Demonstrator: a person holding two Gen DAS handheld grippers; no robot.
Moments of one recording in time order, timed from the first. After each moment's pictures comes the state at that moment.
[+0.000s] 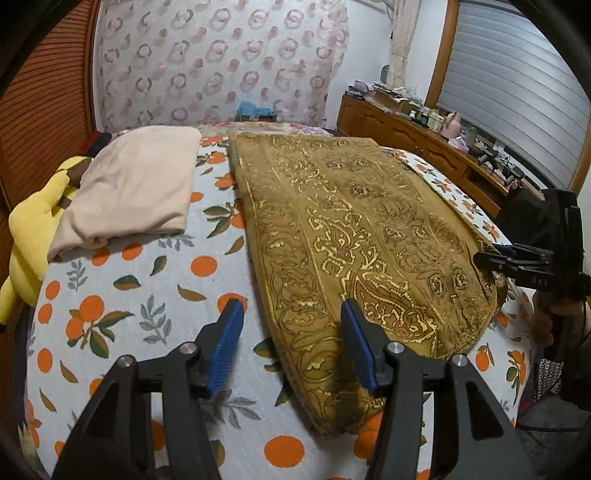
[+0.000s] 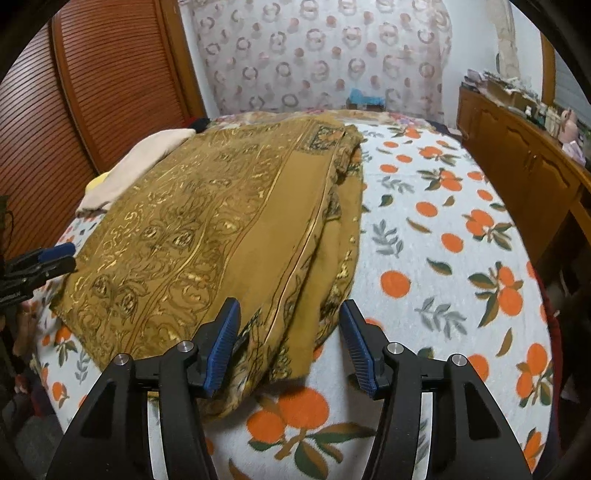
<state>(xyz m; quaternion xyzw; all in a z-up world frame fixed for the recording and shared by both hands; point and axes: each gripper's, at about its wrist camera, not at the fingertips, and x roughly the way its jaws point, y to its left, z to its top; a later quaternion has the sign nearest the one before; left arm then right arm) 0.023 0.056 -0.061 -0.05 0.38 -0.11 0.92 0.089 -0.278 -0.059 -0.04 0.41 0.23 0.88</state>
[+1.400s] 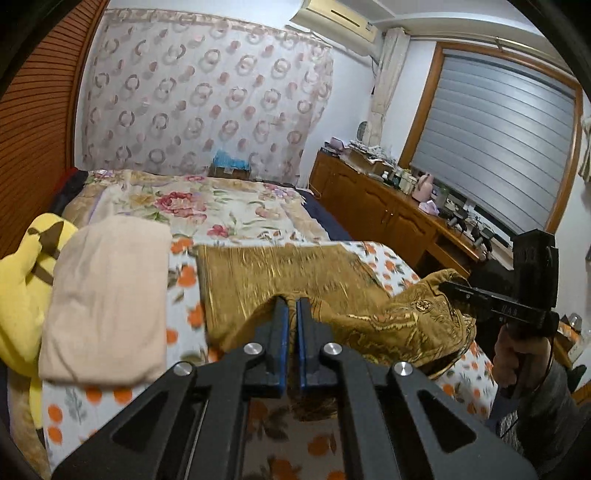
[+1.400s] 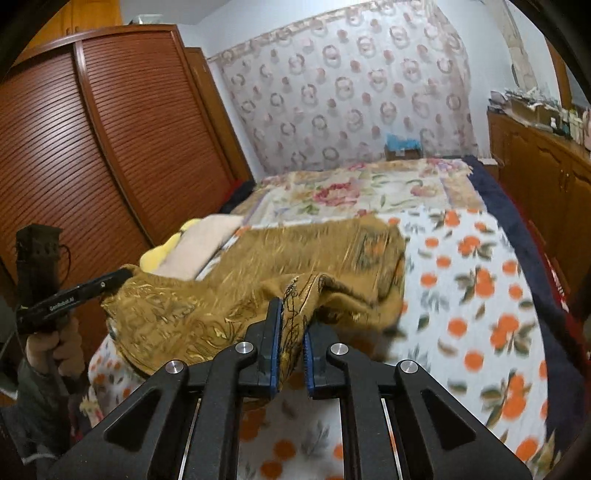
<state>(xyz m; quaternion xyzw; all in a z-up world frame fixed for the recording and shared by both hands) 0.093 0.069 0.035 -0.11 0.28 -0.16 0.94 0.132 -0.274 0.031 0.05 0.32 0.31 0.89</state>
